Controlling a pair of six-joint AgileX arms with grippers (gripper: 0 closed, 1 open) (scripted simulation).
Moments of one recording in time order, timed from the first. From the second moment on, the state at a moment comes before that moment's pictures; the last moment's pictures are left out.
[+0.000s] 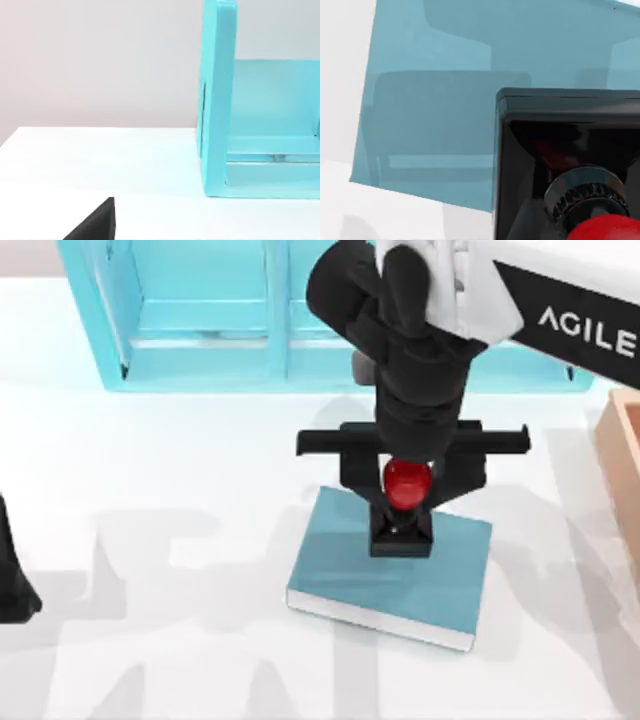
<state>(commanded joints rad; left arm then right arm) 0.00 0.00 0.00 0.00 0.00 0.00 0.69 2.10 1.85 -1.32 0.01 0.72</state>
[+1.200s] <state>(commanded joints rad) 0.00 0.00 0.00 0.00 0.00 0.00 0.69 2.10 1.92 -1.39 0.01 0.72</state>
